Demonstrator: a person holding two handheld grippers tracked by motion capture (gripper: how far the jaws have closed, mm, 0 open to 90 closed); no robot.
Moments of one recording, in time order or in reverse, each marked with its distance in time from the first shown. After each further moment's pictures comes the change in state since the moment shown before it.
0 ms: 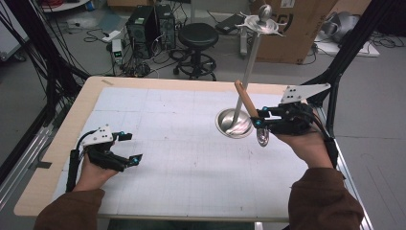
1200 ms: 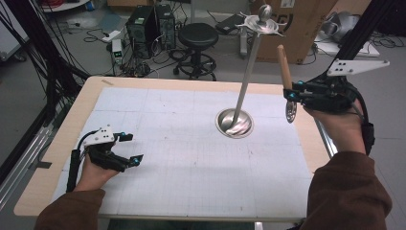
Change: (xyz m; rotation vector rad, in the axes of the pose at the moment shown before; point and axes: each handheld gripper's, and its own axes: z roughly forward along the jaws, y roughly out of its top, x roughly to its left) left arm 0.000 -0.001 0.002 0.013 -0.005 0.003; right arm -0.044 0.015 -0.070 -0.128 -0.136 0.050
